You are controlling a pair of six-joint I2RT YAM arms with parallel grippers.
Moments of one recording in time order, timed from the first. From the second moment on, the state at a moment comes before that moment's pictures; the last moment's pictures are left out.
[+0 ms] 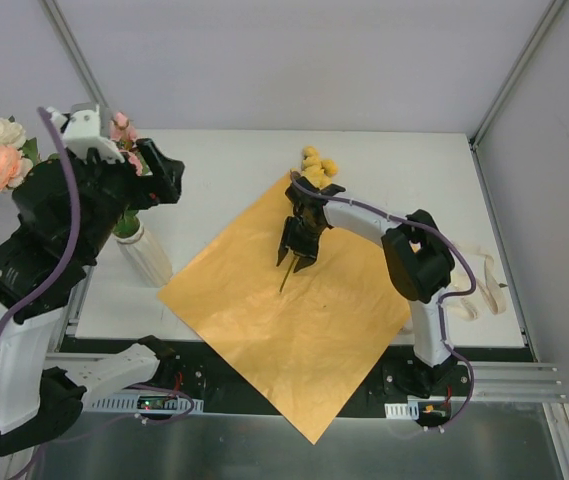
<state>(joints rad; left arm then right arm) -0.57 0.96 1.77 -0.95 -0.42 -0.30 0.69 2.06 1.57 -0.87 -0.28 0.87</state>
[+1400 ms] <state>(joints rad) -0.53 1.28 1.84 -1.05 0.23 -0.61 0.63 1.39 1.17 -0.24 -0.68 0.75</state>
